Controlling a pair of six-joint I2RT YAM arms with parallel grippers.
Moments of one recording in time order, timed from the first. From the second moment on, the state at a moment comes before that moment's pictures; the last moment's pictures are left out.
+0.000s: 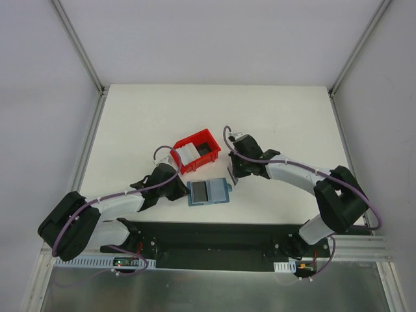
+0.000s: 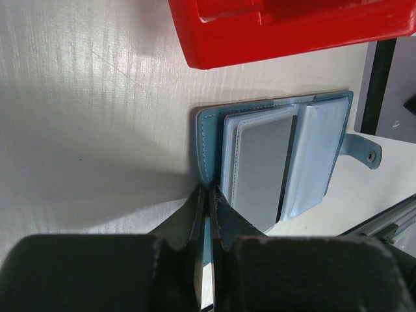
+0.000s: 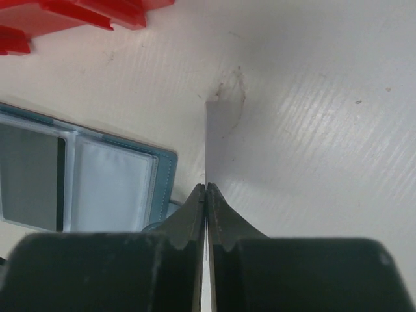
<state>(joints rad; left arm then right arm) -0.65 1.21 0.33 0.05 0.05 -0.99 0.70 1.55 0.91 -0.34 0.02 0.35</state>
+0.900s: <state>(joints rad) -0.65 1.21 0.33 0.05 0.05 -0.99 0.83 1.58 0.91 -0.40 0.10 0.37</state>
